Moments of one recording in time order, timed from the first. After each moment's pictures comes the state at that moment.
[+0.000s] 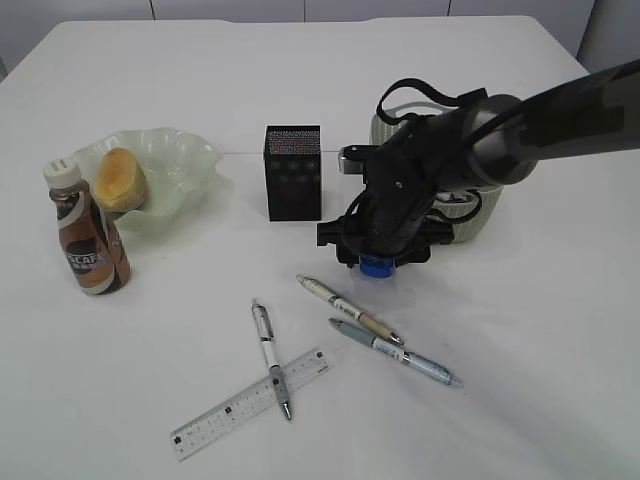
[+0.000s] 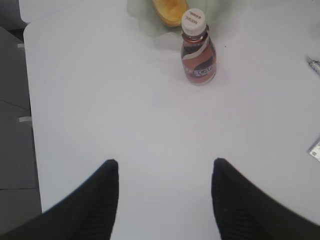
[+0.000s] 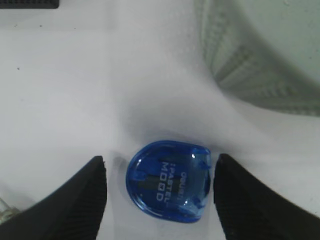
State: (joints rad) left arm -0.19 0.92 -1.13 0.15 1.17 0.08; right arm 0.48 2.21 -1.52 -0.34 0.56 0.74
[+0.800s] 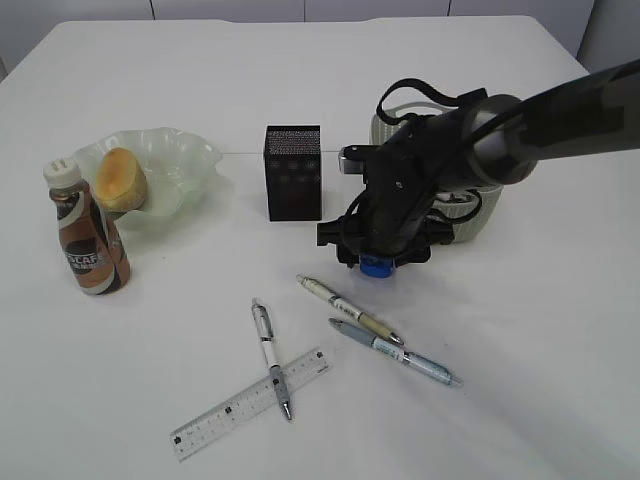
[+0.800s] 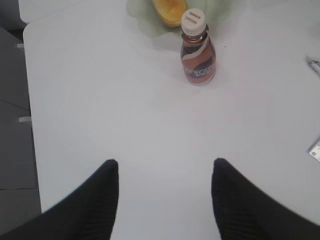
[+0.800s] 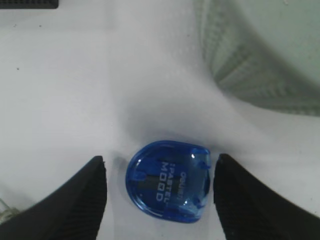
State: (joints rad) left arm -0.19 0.92 -1.13 0.15 1.17 0.08; right arm 0.48 2.21 -1.52 -0.34 0.56 0.74
